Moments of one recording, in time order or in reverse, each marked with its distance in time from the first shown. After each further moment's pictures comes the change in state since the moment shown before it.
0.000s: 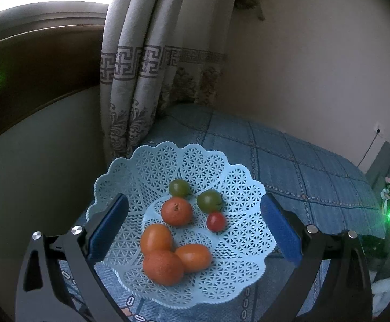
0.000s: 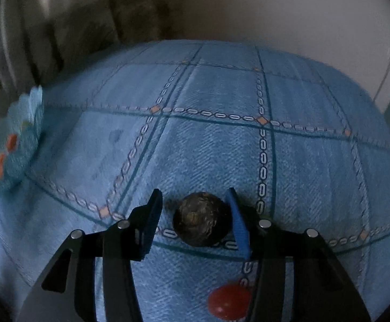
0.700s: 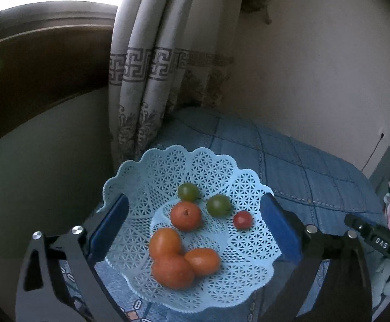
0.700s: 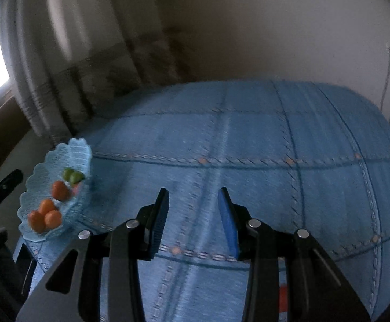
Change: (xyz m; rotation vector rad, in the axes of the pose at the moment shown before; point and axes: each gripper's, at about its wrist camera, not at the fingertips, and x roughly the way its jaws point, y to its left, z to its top) left arm 0.000 0.007 0.003 -0.022 -0.007 0.019; right arm -0.047 0.012 0.026 0.151 -0.154 0.138
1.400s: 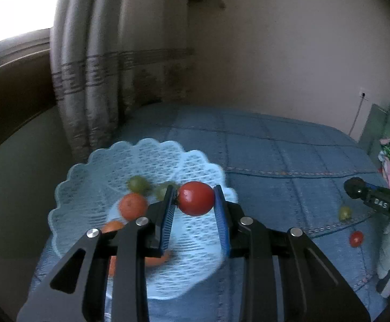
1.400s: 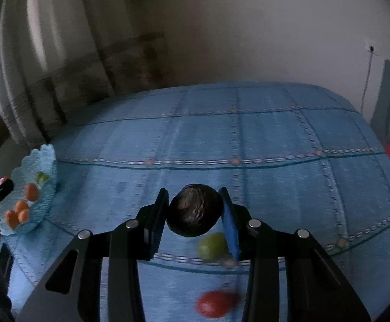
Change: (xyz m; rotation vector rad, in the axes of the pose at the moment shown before) left arm 0.002 -0.056 -0.021 0.193 0.010 -0.044; right arm -0.010 -0.045 -0.006 0.003 -0.056 -0.075
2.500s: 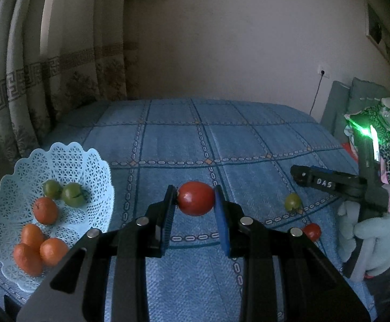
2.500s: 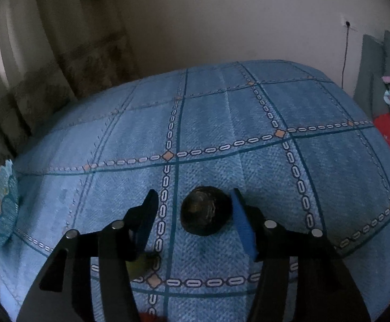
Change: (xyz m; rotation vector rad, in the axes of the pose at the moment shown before) left arm 0.012 -0.106 -0.010 0.141 0.039 -0.218; right arm 0.035 -0.068 -0.007 0.112 0.048 -0.103
